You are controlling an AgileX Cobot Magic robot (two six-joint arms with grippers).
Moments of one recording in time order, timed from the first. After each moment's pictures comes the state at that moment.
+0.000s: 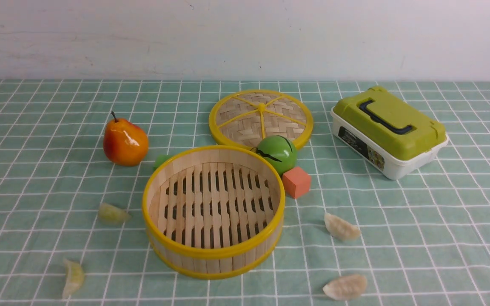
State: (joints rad) right arm 0.06 -0.01 0.02 0.07 0.40 -0.22; left arm 0.08 -0.01 0.03 -0.01 0.38 -0.06
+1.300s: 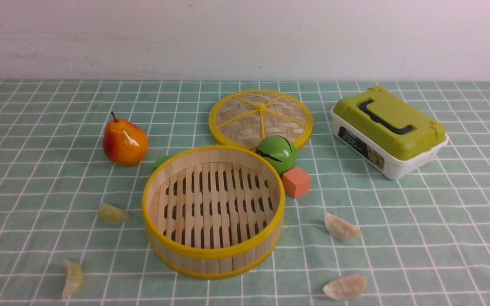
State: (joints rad) right arm 0.06 -0.01 0.03 -0.05 -0.64 0.02; left arm 0.08 -0.01 0.03 -0.17 -0.38 -0.26
